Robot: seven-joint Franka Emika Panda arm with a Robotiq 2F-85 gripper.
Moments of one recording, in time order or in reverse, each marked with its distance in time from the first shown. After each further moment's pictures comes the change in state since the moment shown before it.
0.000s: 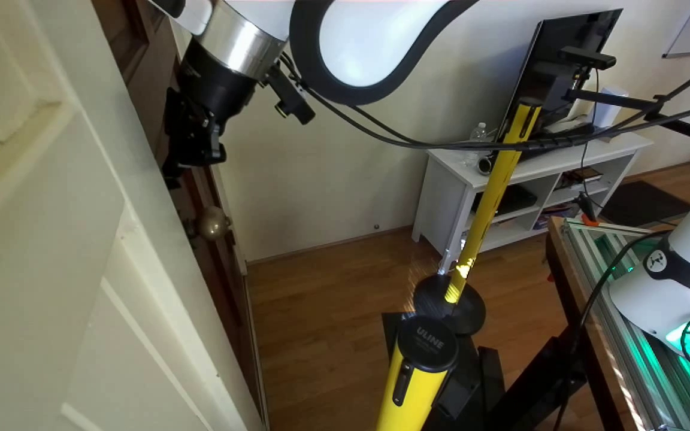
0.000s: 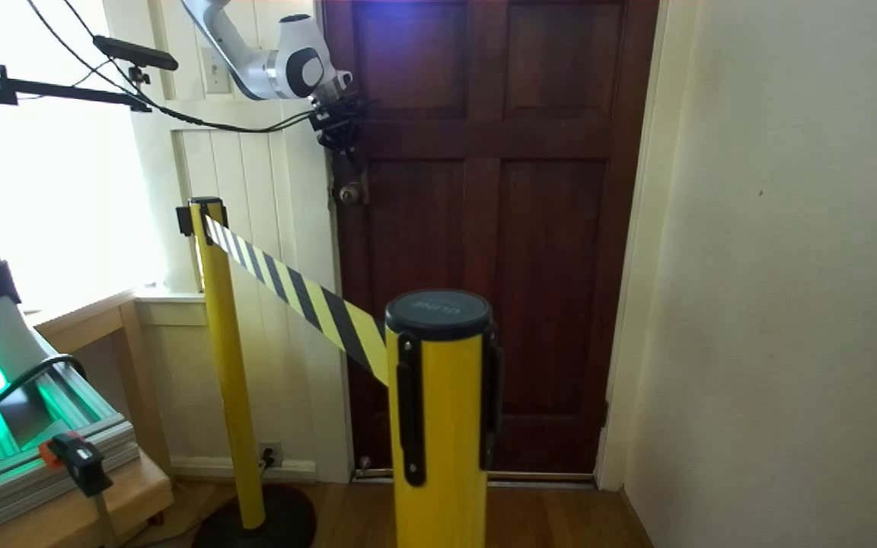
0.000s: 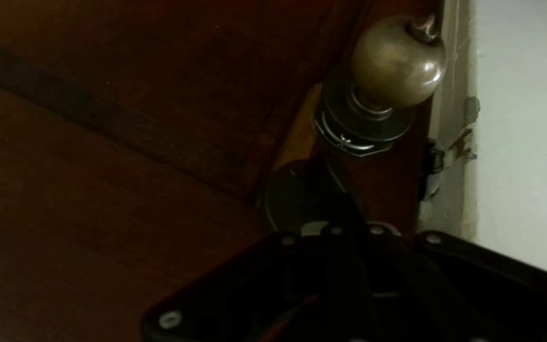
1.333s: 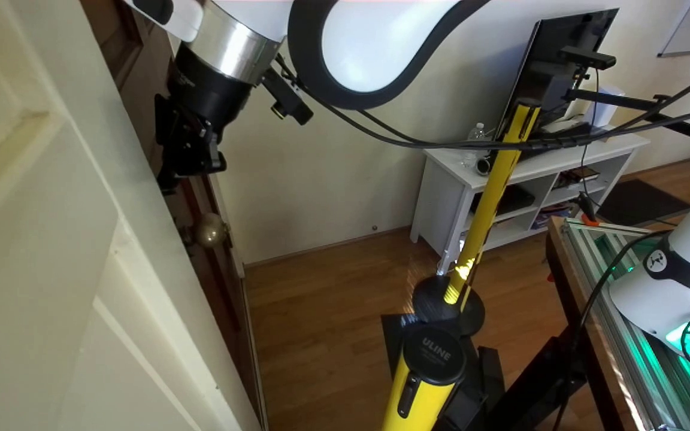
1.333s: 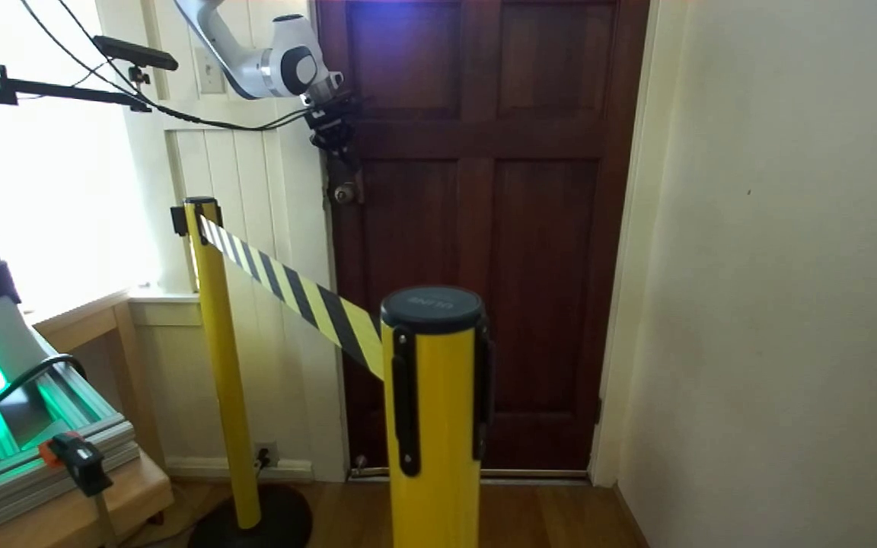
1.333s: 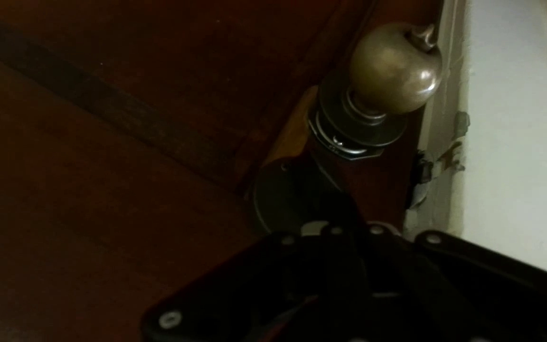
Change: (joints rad) arm 0.062 -0.005 -0.035 0.011 -0.019 -0.042 -0.048
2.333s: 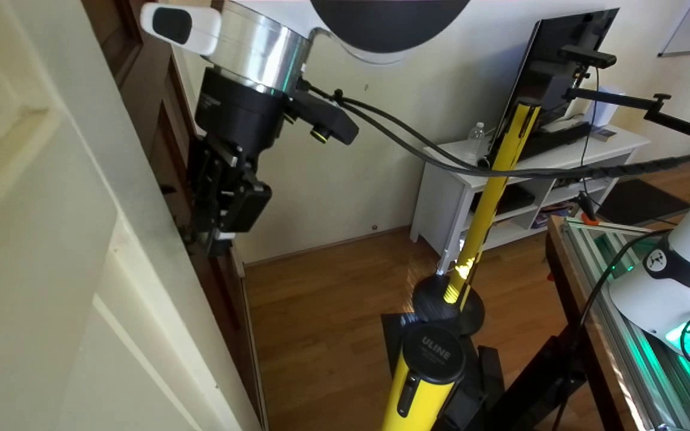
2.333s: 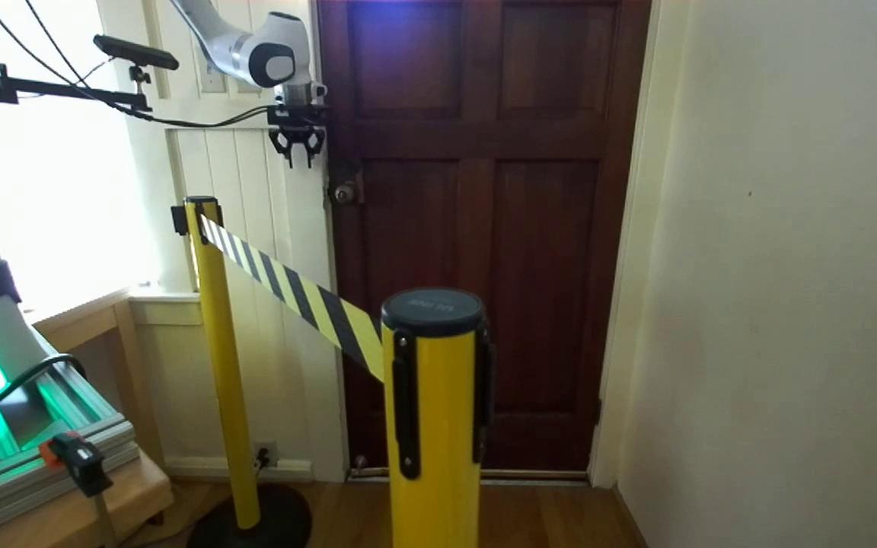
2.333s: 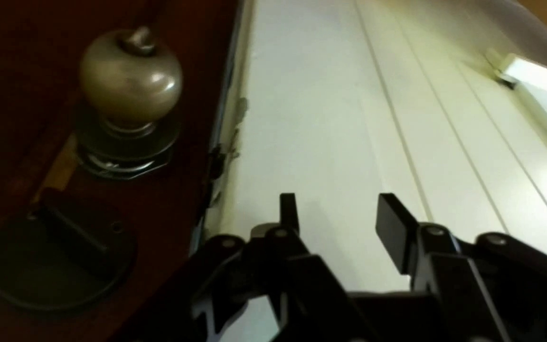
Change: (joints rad) arm -0.050 -0.103 0.130 -0.117 0.393 -0.217 -0.054
